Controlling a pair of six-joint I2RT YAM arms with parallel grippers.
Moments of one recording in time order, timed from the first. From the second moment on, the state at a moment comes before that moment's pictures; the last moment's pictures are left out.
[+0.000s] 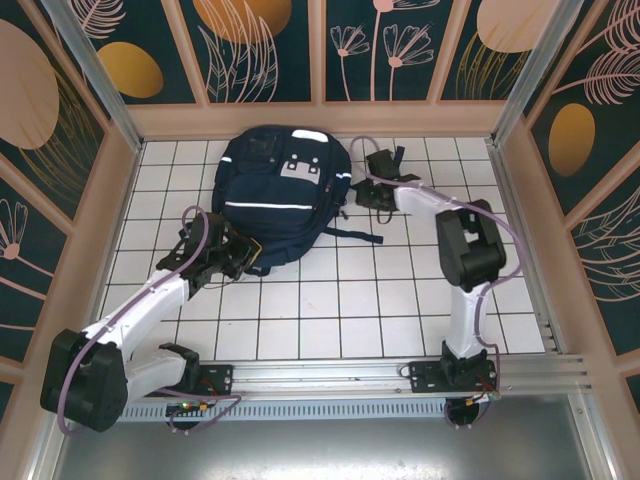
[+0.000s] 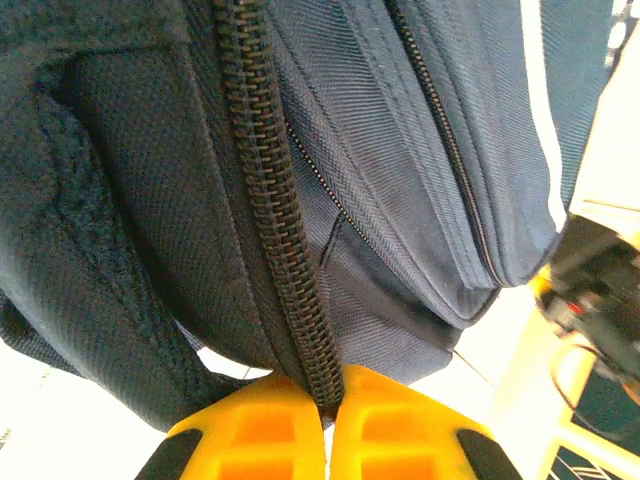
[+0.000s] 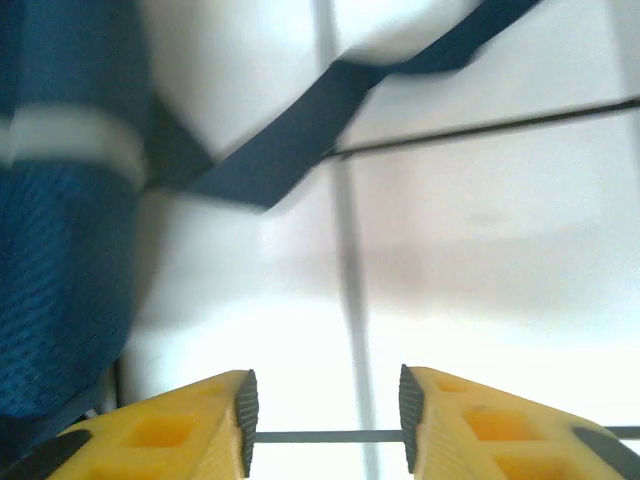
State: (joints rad) left arm -0.35 1.16 0.63 -0.27 0.28 -1.29; right arm 0.37 1.95 1.37 -0.35 0.07 0.47
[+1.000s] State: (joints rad) left arm -0.56 1.51 1.19 -0.52 0.00 -1.01; right arm 0.12 1.20 0.79 -0.16 0.08 0.47
